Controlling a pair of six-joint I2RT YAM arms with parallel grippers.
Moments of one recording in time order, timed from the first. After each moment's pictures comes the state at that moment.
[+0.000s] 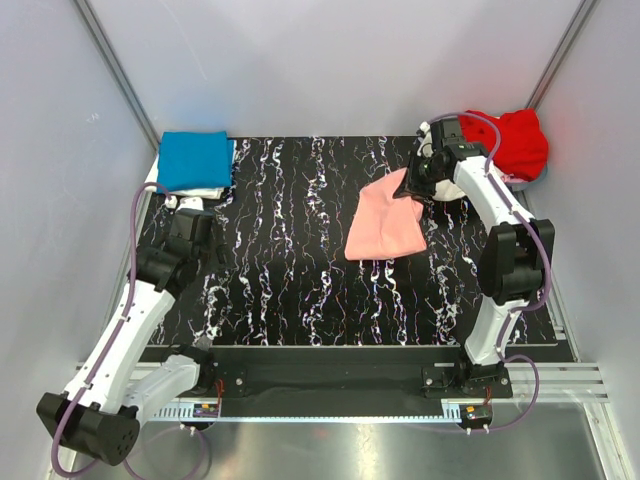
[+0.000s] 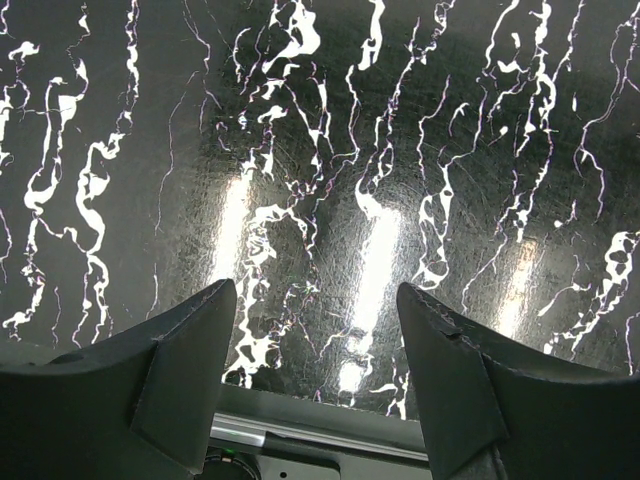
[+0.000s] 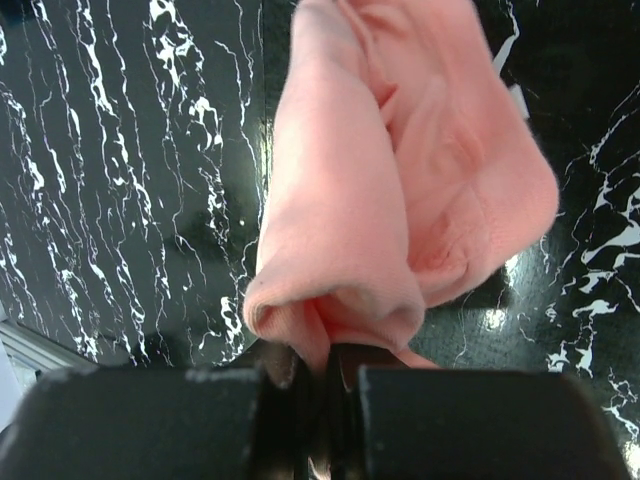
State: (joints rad) left arm -0.30 0.92 0.97 -0.95 -0.32 -0.44; right arm 0.15 1.89 1.69 -0.79 -0.36 0.33
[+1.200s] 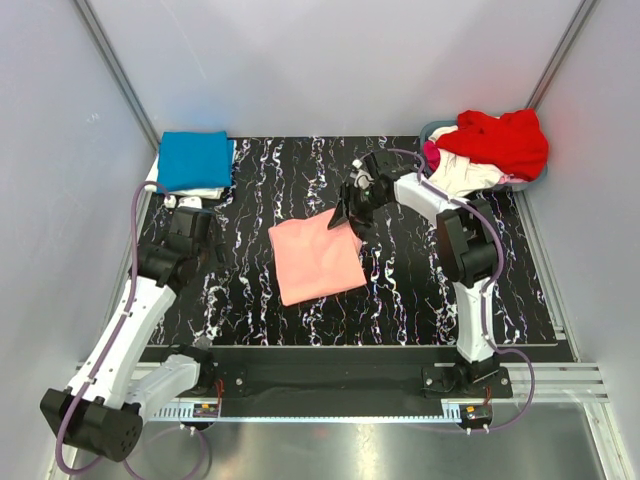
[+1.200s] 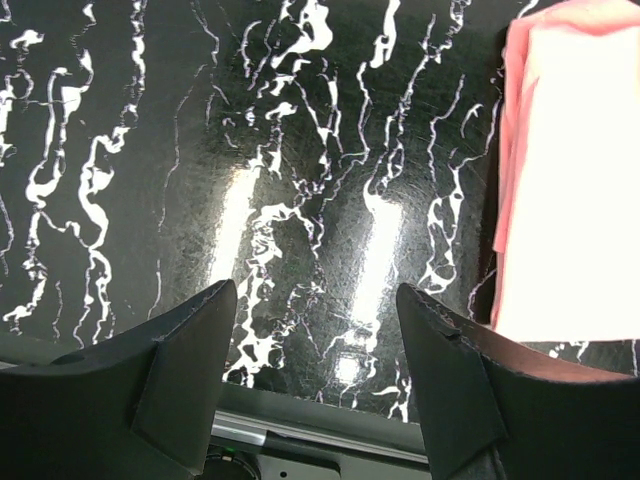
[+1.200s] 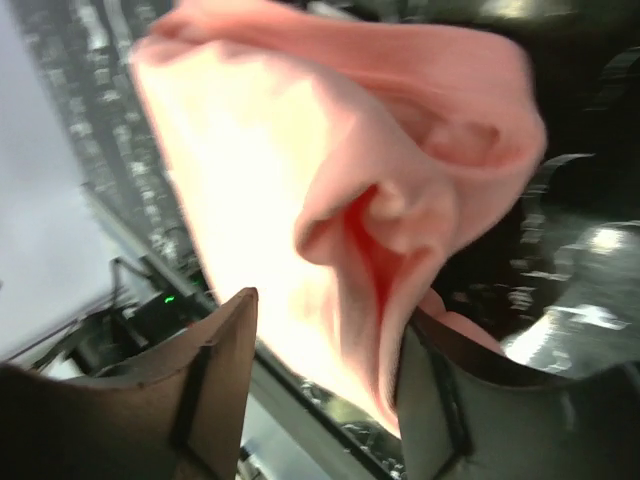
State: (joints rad) left arm -0.28 0.95 0.97 -0.95 -0.30 -0.44; right arm 0.41 2.14 1.65 -0.59 -0.67 0.52
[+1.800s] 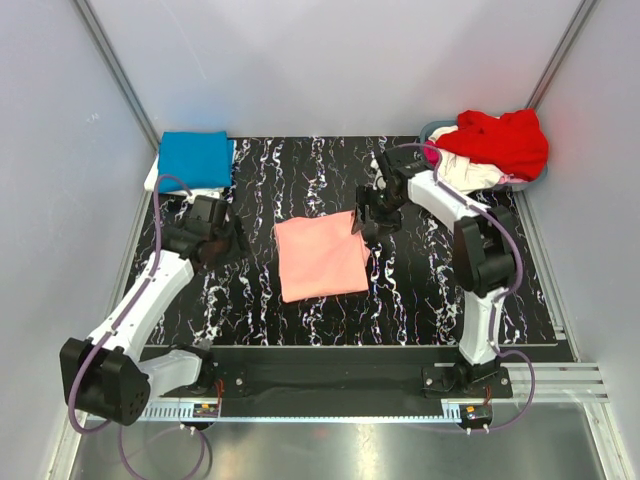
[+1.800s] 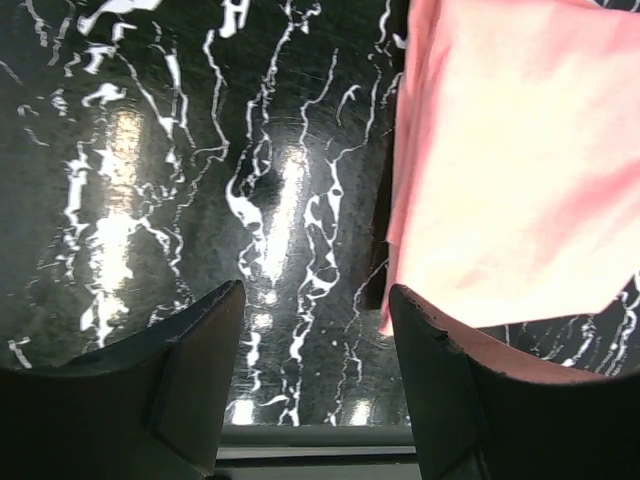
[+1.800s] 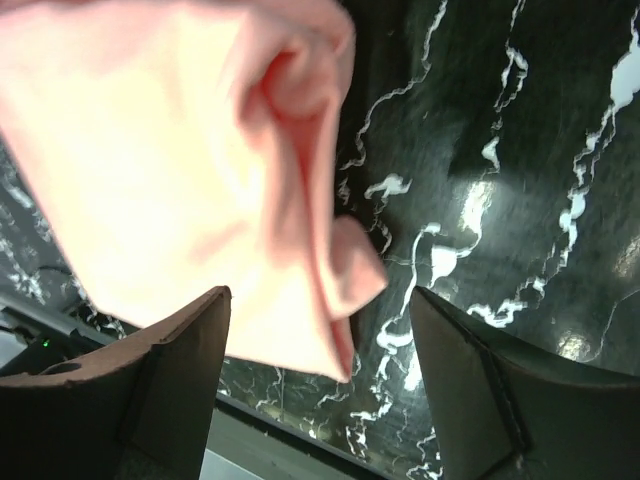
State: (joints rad) left arm -0.28 1.14 0.95 -0.77 -0.07 -0.58; right arm 0.37 2.04 1.62 -0.81 -0.31 0.37
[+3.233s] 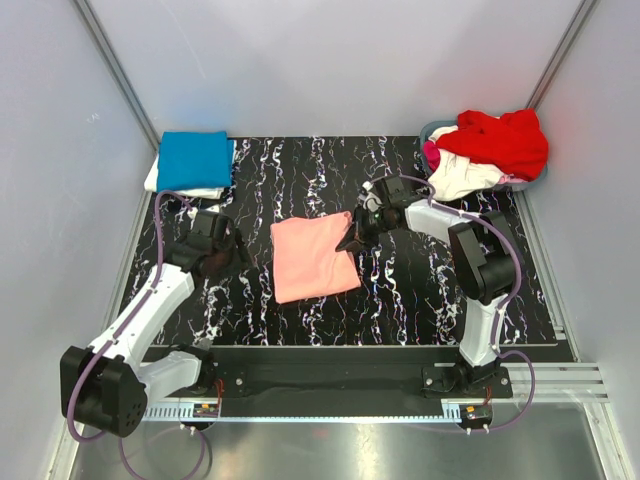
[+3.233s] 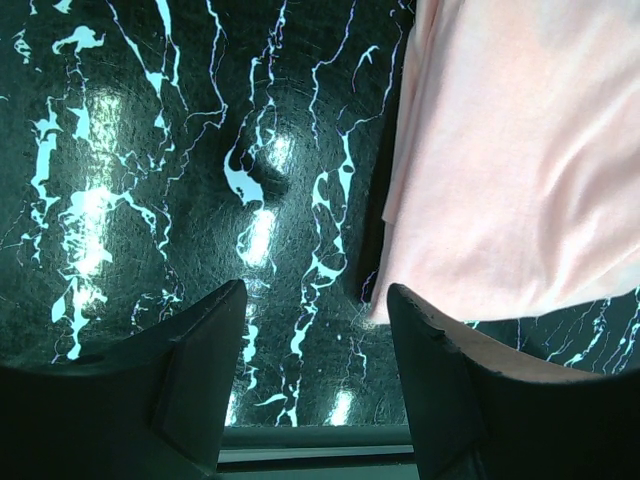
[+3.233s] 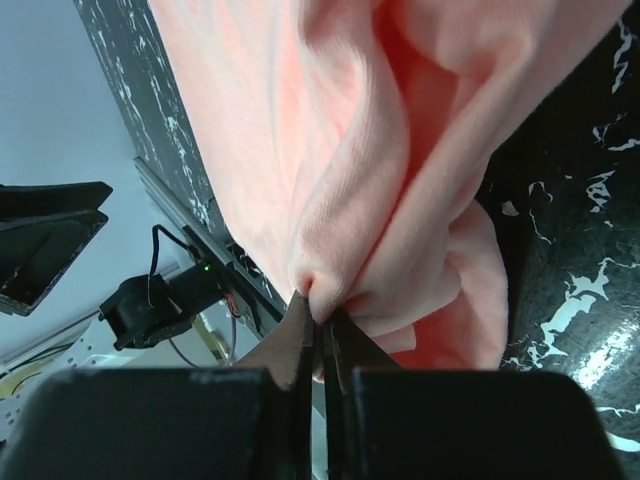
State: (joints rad) left arm -0.28 1.08 0.81 -0.70 -0.04 -0.63; right arm 0.41 1.95 1.27 -0.35 -0.73 0.65
